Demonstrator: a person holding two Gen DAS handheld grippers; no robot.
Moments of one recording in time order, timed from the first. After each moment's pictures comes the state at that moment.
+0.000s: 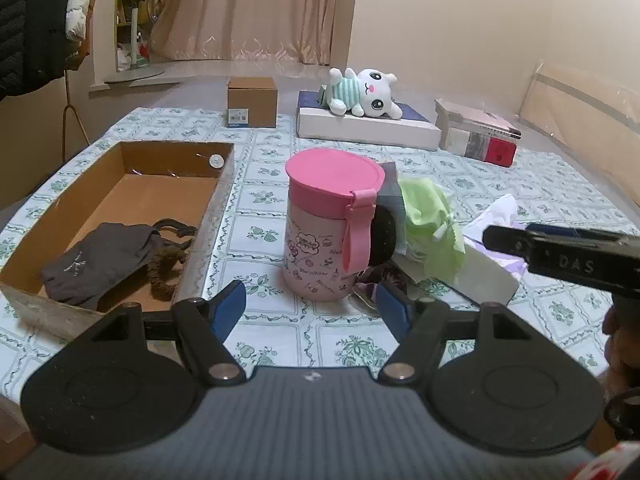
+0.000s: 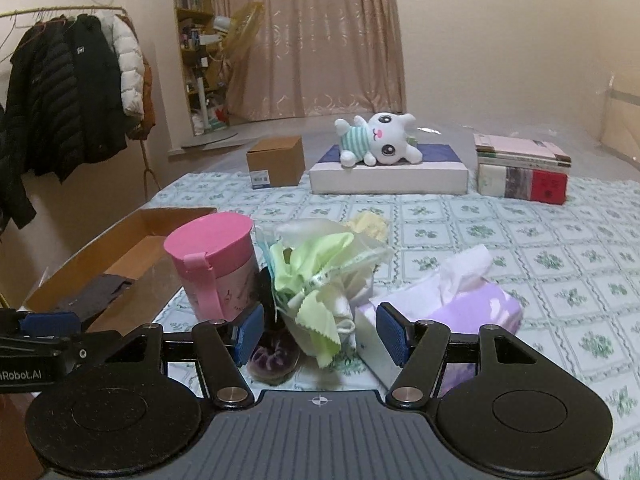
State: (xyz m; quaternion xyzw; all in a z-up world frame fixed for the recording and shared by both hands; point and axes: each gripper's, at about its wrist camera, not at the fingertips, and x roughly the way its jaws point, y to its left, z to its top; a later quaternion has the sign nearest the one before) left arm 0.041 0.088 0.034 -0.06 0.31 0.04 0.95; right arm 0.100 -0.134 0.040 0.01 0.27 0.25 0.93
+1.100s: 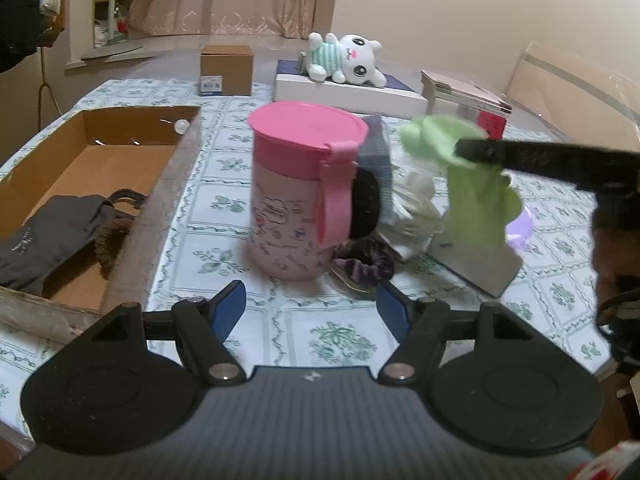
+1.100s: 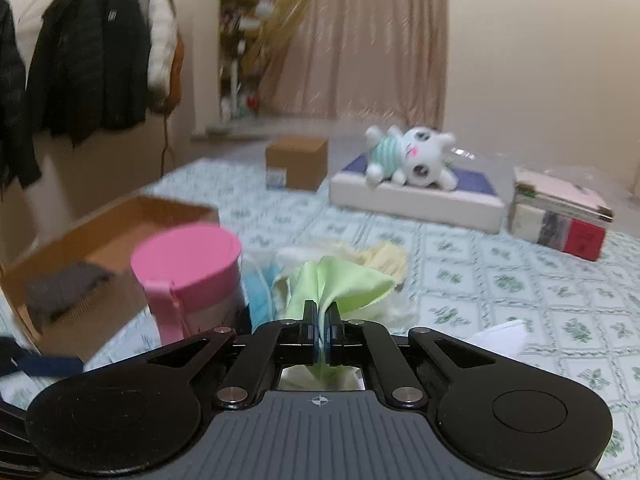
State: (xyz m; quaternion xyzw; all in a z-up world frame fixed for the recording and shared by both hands) left arm 0.069 0.075 -0.002 -0.07 0.34 0.01 0.94; right arm 0.151 -0.124 0.037 -0.03 0.24 0.28 0.93
